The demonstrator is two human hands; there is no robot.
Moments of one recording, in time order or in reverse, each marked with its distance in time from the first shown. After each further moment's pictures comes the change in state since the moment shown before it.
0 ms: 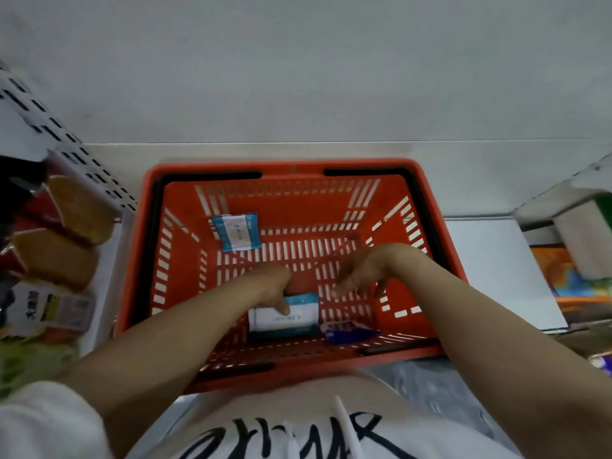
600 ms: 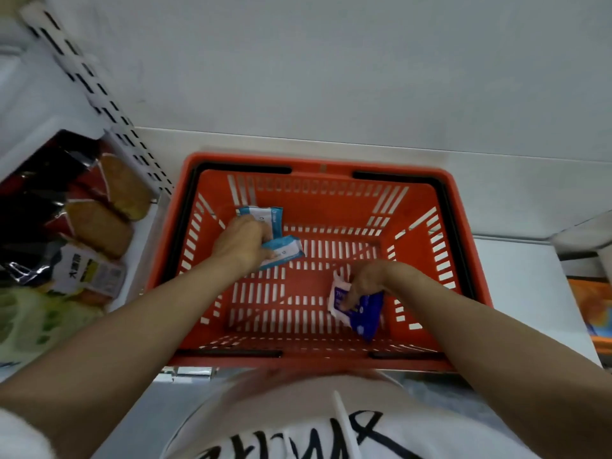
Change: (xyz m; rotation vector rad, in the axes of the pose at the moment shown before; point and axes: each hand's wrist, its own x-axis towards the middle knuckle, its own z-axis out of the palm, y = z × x) left_hand -0.050 -0.048 -0.019 -0.215 0.687 -0.296; right_hand 0.012 -0.020 0.021 -0.089 0.110 -0.007
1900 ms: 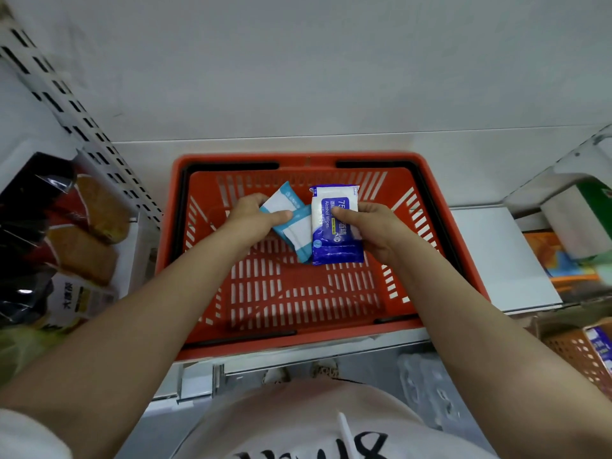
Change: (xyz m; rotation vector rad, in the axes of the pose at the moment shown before) left_hand 0.005 0.024 -0.030 -1.005 -0.118 -0.119; right_hand -0.061 -0.022 0.002 1.284 0.465 -0.296
